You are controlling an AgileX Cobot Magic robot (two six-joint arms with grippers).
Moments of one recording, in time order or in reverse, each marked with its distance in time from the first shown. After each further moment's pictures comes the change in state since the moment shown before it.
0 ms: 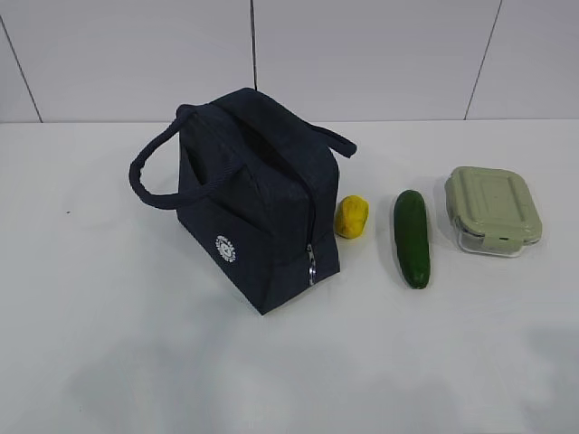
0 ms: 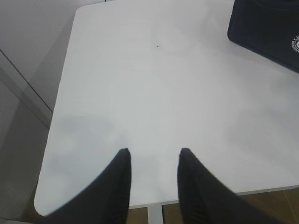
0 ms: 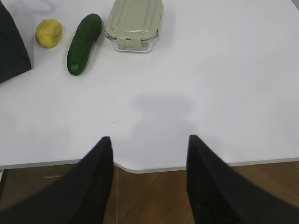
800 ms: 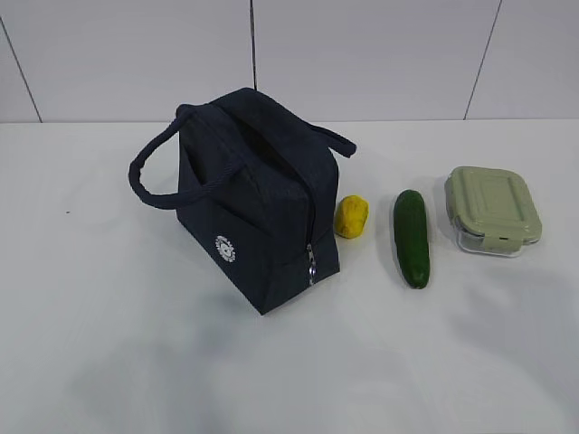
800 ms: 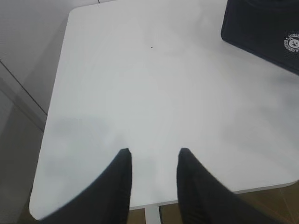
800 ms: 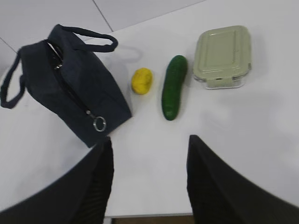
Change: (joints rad) left arm -0.027 0.000 0.000 0.000 0.000 0.000; right arm 0.000 0.281 -0.044 0.382 -0.302 -0.002
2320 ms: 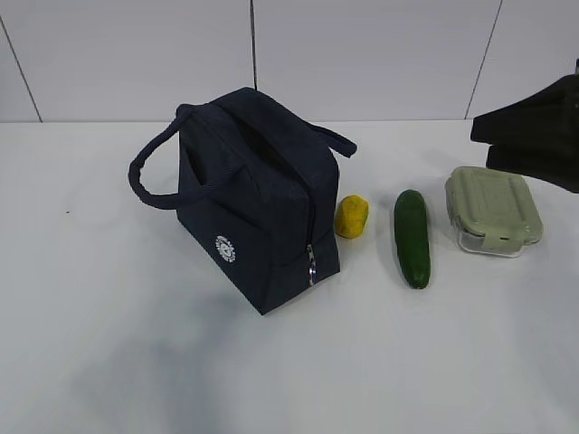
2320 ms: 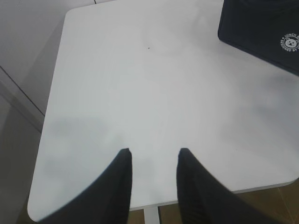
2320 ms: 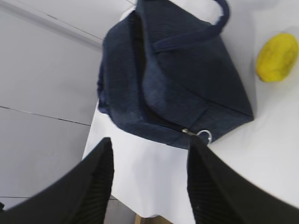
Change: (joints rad) left arm -0.007 0.000 0.000 -0.002 0.000 0.000; right arm -0.184 1.146 -0.316 1.000 0.220 -0.967
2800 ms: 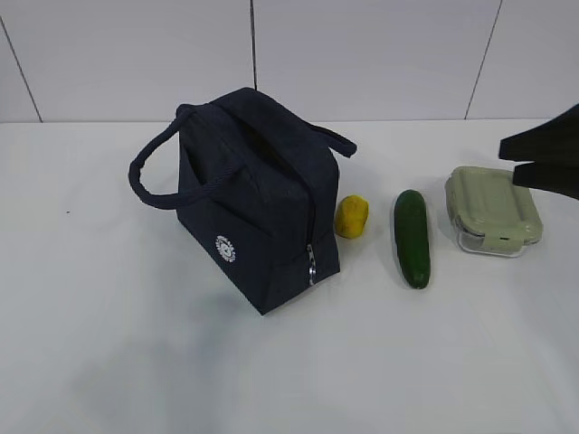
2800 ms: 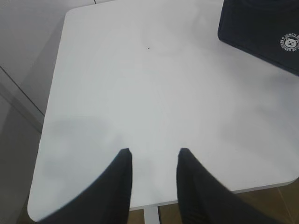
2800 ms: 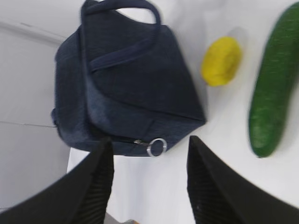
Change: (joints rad) left arm 0.000 0.000 0.000 0.000 0.000 0.000; right arm -0.163 0.225 -0.103 -0.057 0.068 -0.050
